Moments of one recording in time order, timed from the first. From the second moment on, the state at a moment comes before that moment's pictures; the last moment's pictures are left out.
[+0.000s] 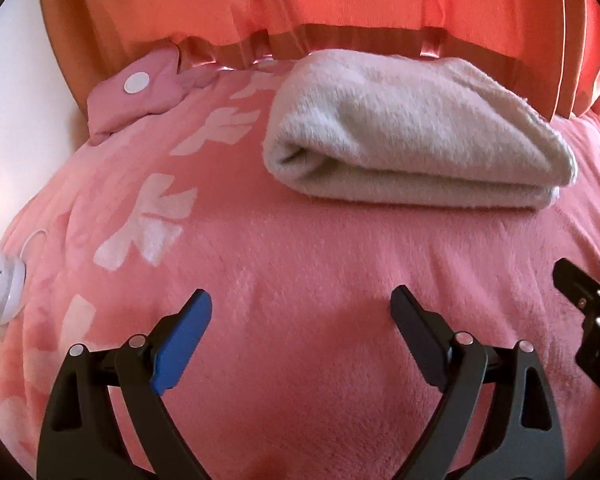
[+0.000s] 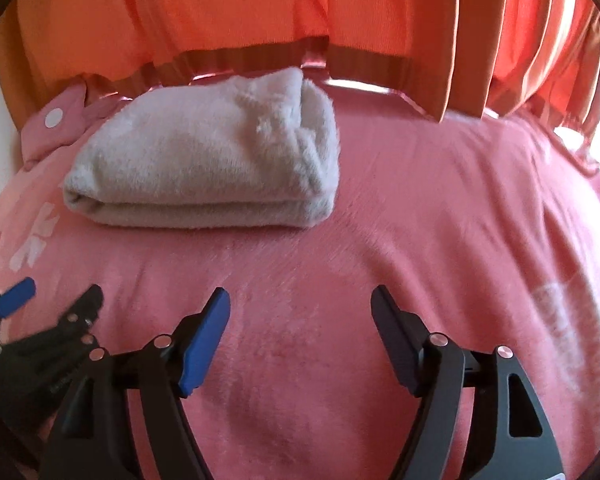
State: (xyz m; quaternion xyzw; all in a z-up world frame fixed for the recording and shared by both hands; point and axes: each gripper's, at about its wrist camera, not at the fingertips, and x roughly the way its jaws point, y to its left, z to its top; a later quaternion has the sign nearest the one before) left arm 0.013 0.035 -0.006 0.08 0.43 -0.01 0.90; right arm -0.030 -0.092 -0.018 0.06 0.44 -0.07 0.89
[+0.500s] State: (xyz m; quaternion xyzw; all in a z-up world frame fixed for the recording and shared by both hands) left arm 0.018 0.035 -0.004 0.04 0.43 0.01 0.90; right arm -0.017 -0.077 -0.024 0.06 0.44 -0.06 0.89
